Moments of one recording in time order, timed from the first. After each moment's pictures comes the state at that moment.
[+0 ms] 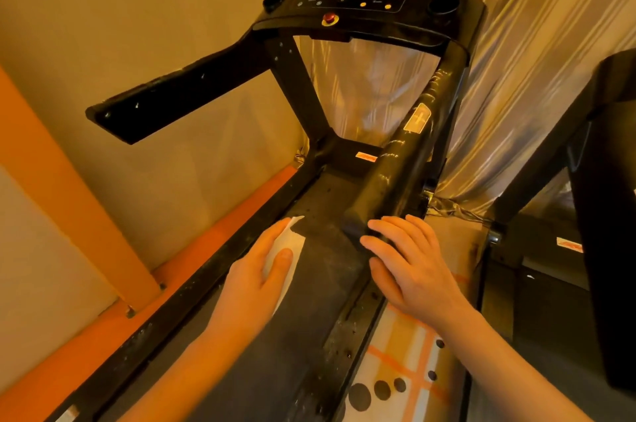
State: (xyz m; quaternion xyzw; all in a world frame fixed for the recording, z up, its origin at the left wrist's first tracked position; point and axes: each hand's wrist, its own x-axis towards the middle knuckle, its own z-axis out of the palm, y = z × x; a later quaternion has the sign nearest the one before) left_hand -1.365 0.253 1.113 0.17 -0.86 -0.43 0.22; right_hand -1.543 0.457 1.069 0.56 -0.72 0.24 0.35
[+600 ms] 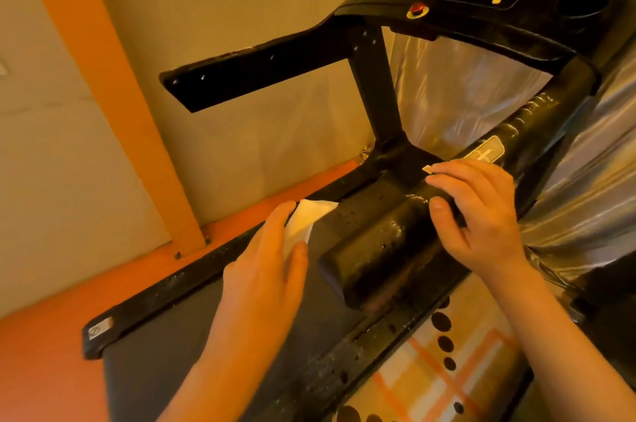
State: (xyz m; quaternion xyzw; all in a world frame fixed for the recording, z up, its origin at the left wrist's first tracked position) left_hand -1.453 0.325 1.157 0.37 -0.83 -0.27 0.32; right_hand -1.737 0.422 1.140 0.61 -0.61 0.35 0.36
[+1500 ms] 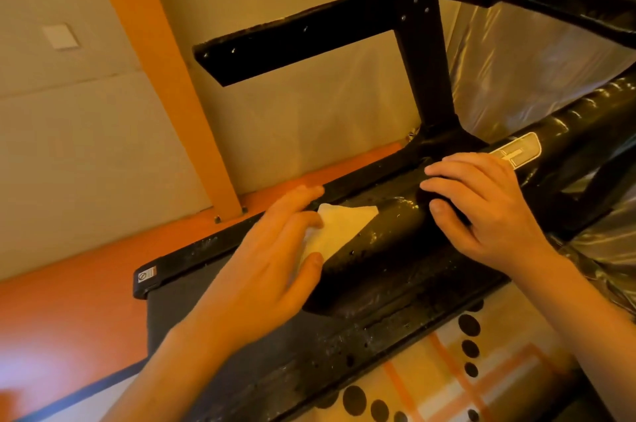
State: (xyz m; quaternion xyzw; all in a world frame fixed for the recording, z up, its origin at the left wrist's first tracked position) left_hand -1.498 0.325 1.141 0.24 -0.92 -0.17 0.24; right_hand -1.814 0.409 1.133 0.74 -0.55 0.31 0.24
